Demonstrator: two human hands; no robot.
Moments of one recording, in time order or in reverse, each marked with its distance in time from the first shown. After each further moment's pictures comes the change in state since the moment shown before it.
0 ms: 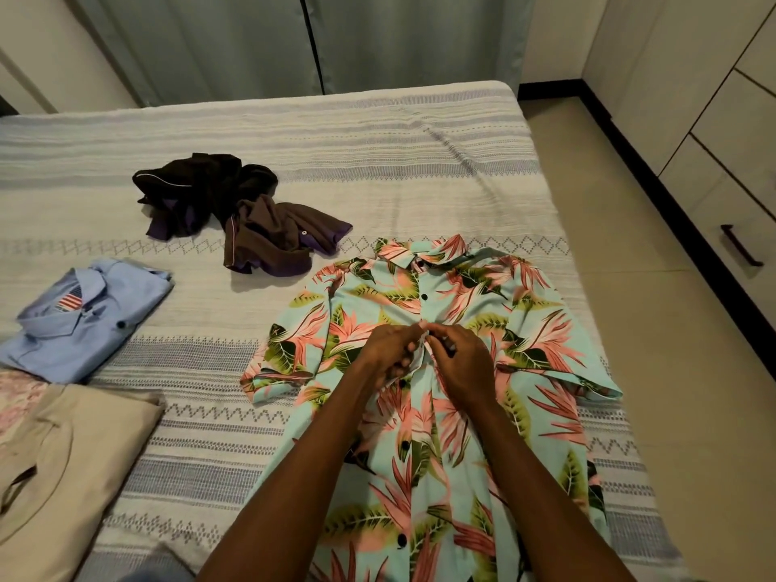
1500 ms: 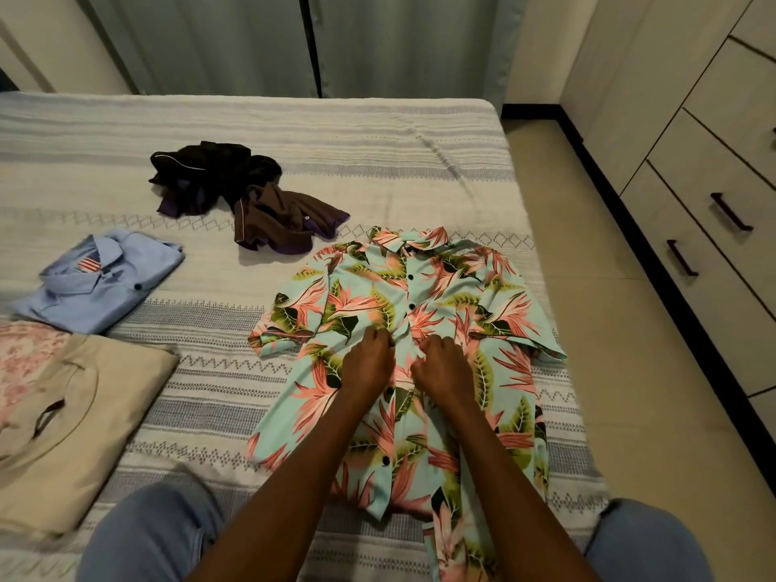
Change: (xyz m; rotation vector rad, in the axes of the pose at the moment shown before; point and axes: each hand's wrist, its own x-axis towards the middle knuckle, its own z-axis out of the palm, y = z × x) left_hand -0.065 -0.074 0.005 1.090 0.459 0.541; right_hand -0.070 -0.049 -0.034 -0.480 -0.322 0.214
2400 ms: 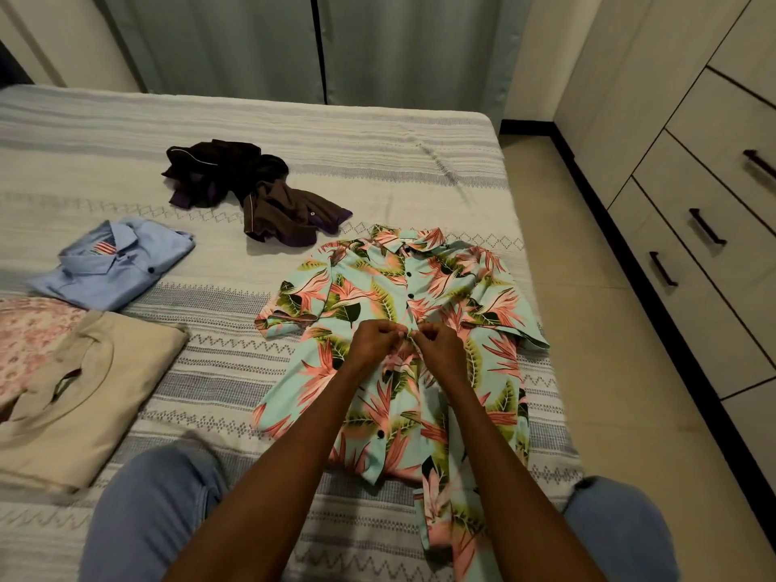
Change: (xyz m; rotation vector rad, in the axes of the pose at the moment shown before) left_hand -0.002 0.013 -0.023 -0.901 -0.202 -0.300; right_hand -0.015 -0.010 -0.023 0.551 0.047 0.154
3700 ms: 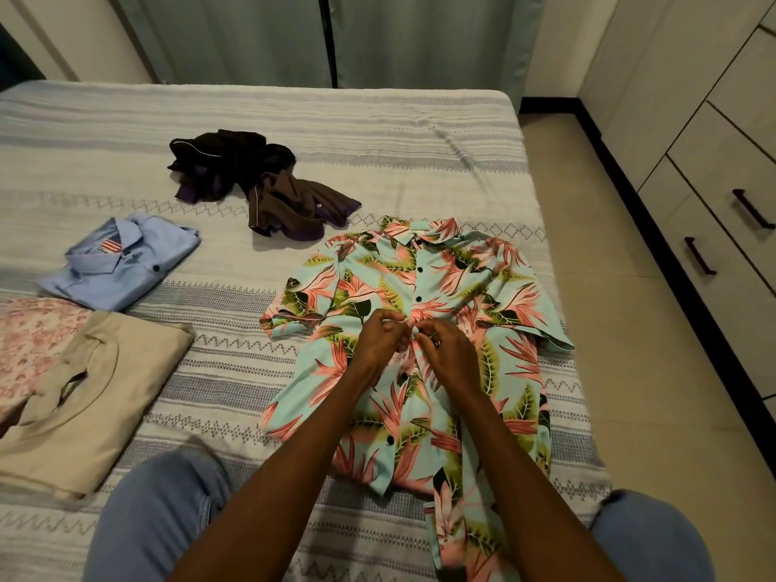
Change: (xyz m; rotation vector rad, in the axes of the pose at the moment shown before) left_hand 0.005 -0.004 0.004 -0.253 0.068 -0.006; right_hand 0.014 0.025 0.013 -0.176 0.066 -0.457
